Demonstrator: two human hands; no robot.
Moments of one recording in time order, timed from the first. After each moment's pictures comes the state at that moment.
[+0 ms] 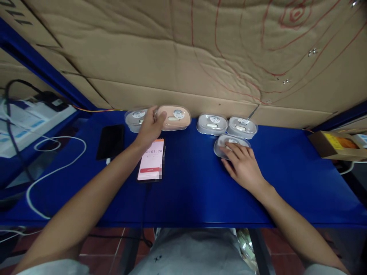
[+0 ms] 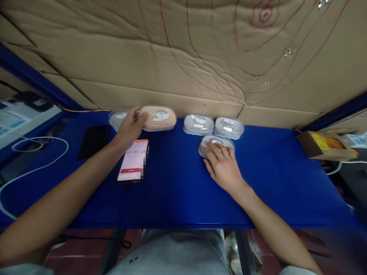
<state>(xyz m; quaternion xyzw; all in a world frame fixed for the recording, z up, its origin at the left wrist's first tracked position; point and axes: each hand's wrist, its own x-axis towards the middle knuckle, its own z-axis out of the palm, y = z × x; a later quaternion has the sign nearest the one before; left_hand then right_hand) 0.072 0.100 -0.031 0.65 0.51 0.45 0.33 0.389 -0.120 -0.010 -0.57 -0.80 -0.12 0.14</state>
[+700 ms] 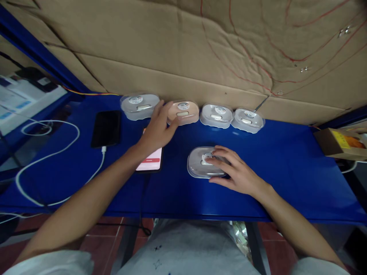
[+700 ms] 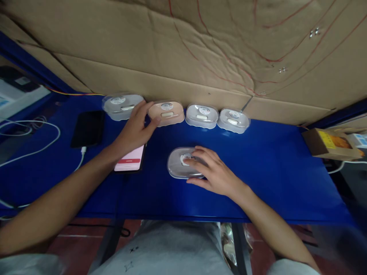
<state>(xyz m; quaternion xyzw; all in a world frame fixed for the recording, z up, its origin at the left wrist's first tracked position) 0.088 0.041 -0.013 0.77 0.47 0.36 0.24 0.375 -0.130 -0.007 -0.39 -0.89 0.08 0.23</state>
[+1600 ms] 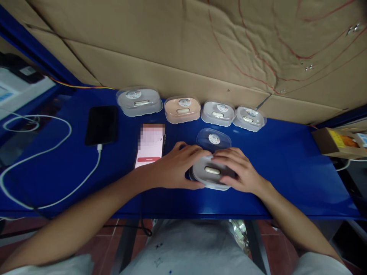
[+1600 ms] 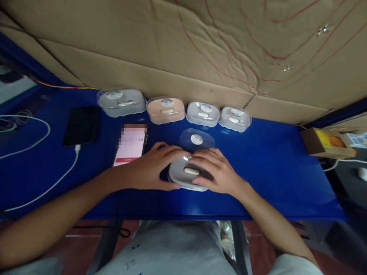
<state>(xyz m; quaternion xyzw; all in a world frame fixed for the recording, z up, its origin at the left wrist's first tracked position) 0.096 -0.042 -0.010 0.92 0.18 0.13 0.31 0.376 -0.126 -0.005 -0.39 -0.88 0.12 0.26</state>
